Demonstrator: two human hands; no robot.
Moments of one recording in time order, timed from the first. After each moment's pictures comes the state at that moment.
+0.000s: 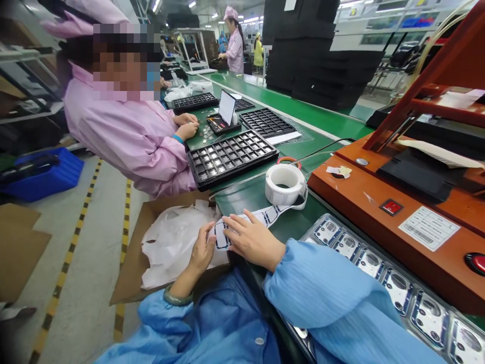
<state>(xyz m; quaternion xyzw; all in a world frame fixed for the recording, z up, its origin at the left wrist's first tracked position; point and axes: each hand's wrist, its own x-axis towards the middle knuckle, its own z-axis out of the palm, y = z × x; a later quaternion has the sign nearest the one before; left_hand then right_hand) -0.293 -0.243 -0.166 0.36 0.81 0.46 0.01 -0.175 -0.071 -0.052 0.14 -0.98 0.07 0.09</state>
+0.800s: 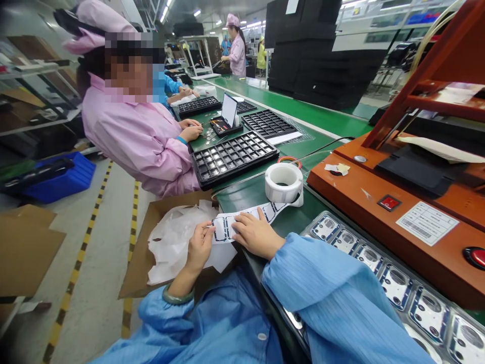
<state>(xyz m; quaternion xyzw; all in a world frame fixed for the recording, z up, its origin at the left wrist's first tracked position) -0.284 -0.240 -0.137 0.31 0.82 0.47 -0.06 -0.173 -0.064 -0.070 0.06 -0.99 0.14 0.06</state>
